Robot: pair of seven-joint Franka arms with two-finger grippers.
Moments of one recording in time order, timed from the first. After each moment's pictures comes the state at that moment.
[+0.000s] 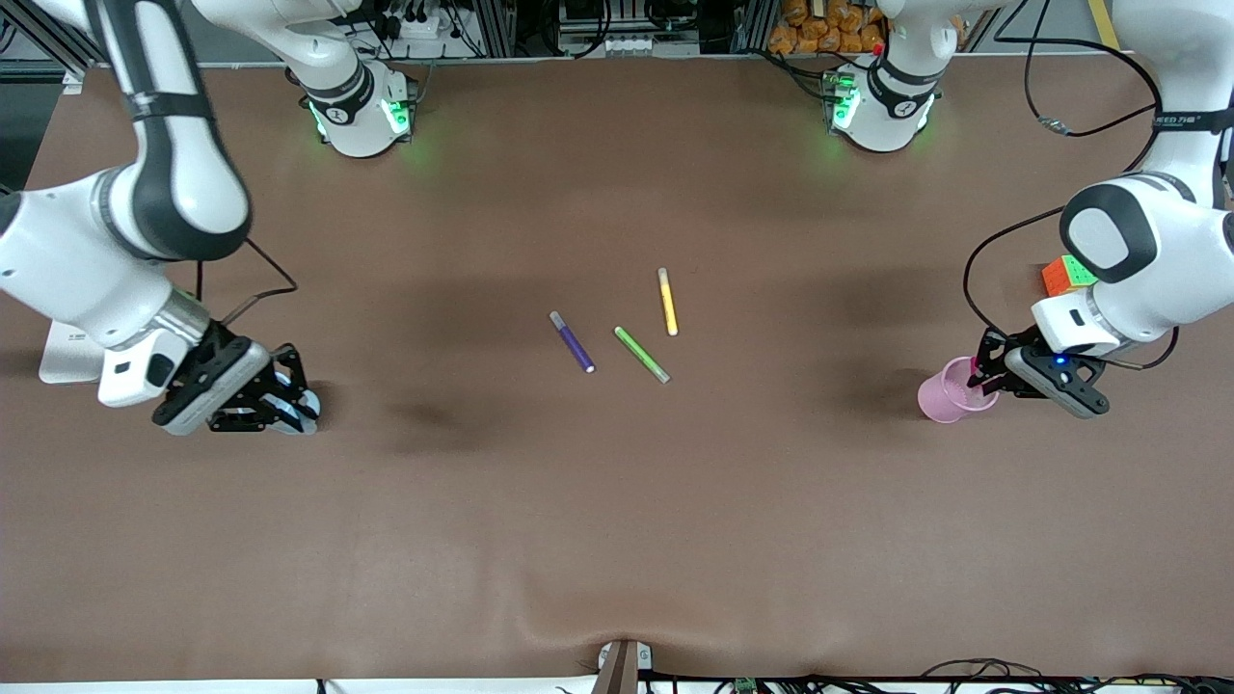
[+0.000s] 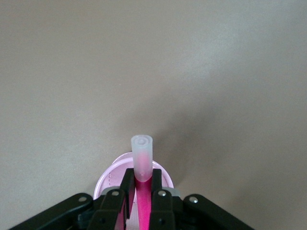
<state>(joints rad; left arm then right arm) 0.17 0.24 -0.09 -2.09 -0.39 2.43 1.01 0.12 0.20 -0.09 -1.93 0.61 2.33 -1.19</state>
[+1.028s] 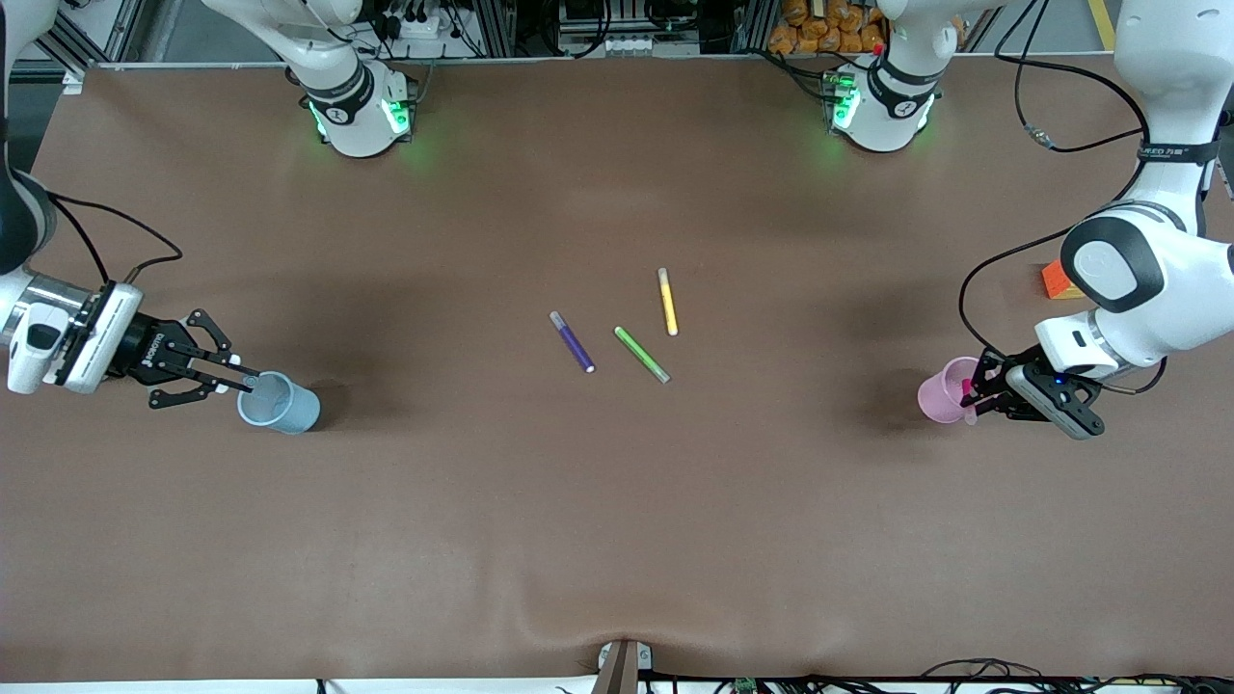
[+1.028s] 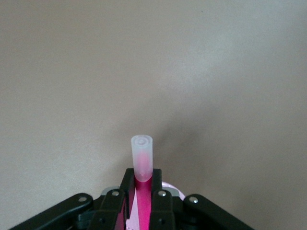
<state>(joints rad) 0.21 0.33 -0.11 -2.02 -0.53 2.42 1.21 -0.17 0.25 -0.09 -1.88 0.95 1.91 -1.92</state>
